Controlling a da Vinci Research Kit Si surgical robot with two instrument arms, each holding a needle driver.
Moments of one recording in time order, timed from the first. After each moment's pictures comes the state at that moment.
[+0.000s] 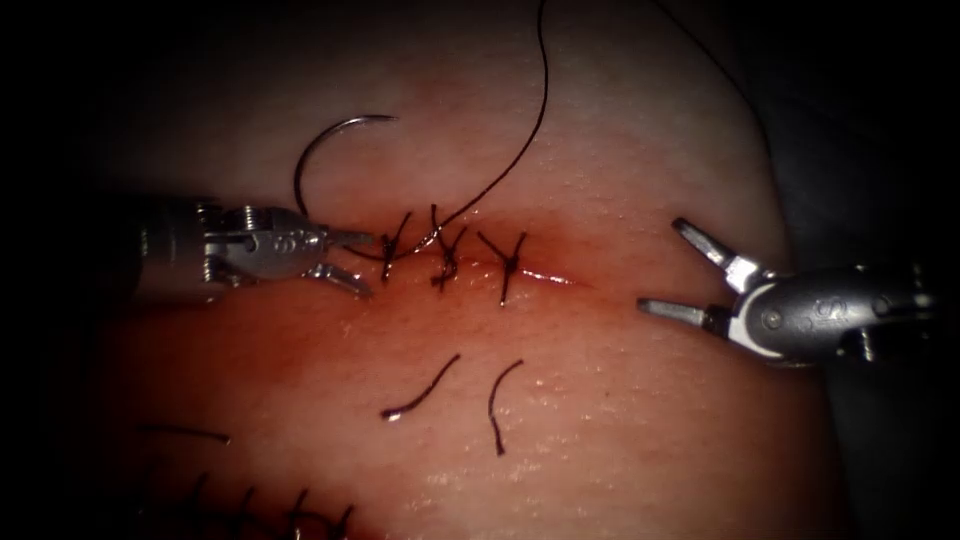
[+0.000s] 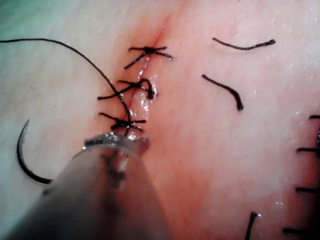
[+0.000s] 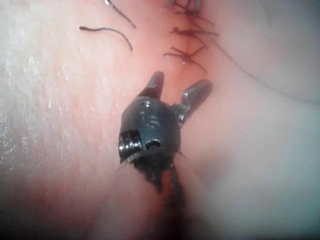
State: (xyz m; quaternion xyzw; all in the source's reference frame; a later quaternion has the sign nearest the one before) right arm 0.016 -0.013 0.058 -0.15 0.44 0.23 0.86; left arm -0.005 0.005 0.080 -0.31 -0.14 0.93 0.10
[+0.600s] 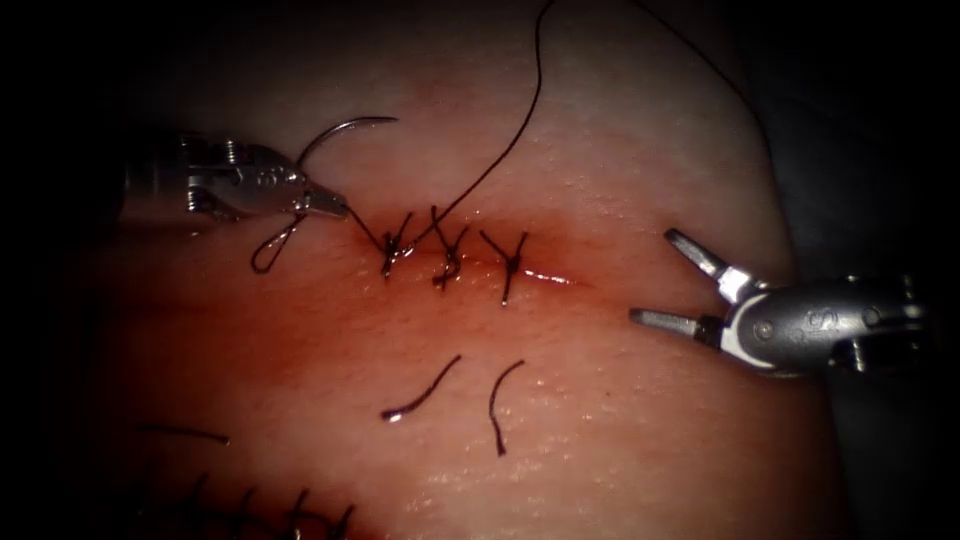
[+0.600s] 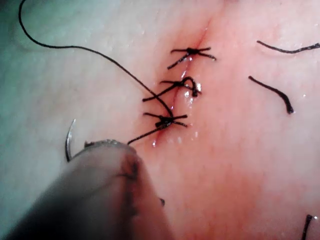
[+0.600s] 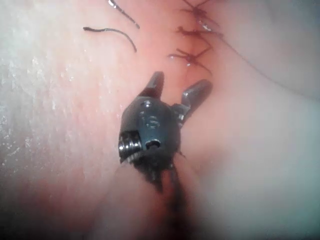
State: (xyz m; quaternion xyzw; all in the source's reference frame) right arm 0.016 -0.014 0.058 -0.15 0.44 0.23 0.86; left arm -0.003 0.012 0.078 -0.28 -0.10 0.95 0.13
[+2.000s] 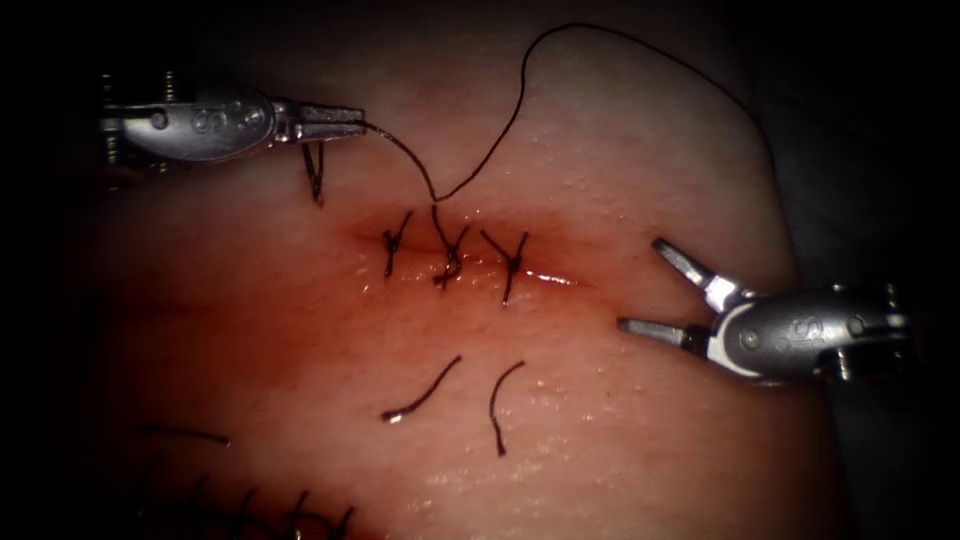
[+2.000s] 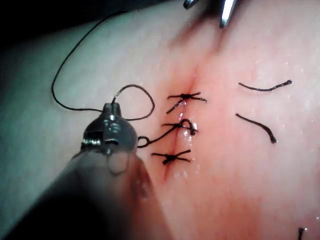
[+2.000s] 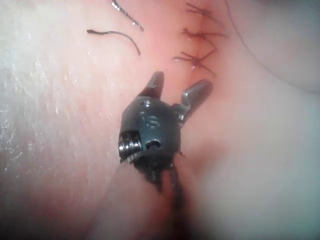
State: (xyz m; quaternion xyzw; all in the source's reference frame) right arm 0.017 -0.015 0.059 -0.15 0.44 0.23 0.86; left arm -0.006 0.016 0.065 -0.46 0.04 0.88 0.08
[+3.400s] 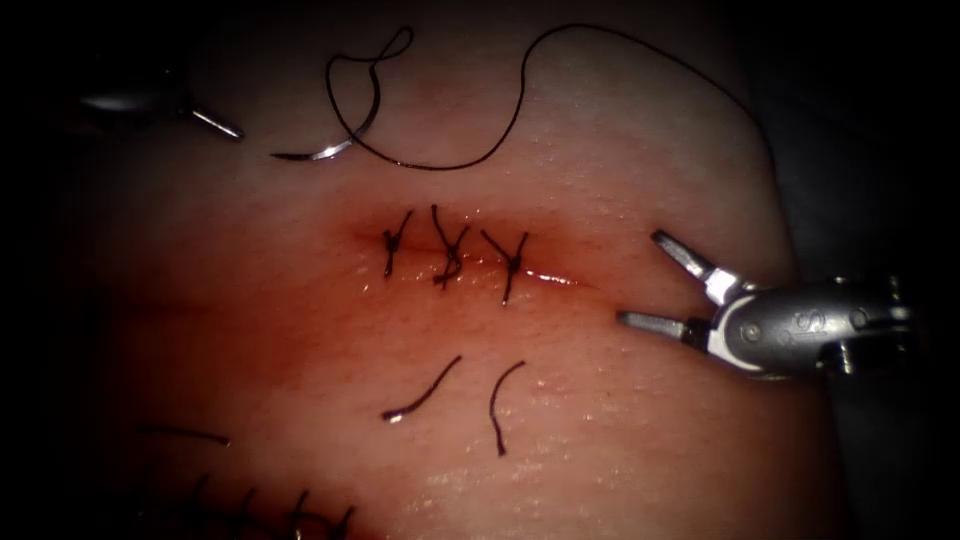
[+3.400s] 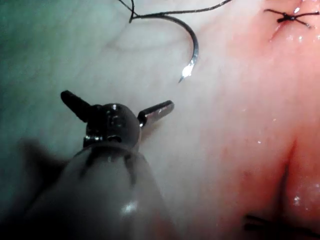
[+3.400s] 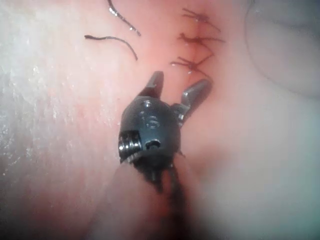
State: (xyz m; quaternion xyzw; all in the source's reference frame) right arm 0.017 -0.014 0.058 -0.14 0.43 0.23 0.86; left arm 0.011 0.018 0.085 -0.46 0.00 0.86 0.24
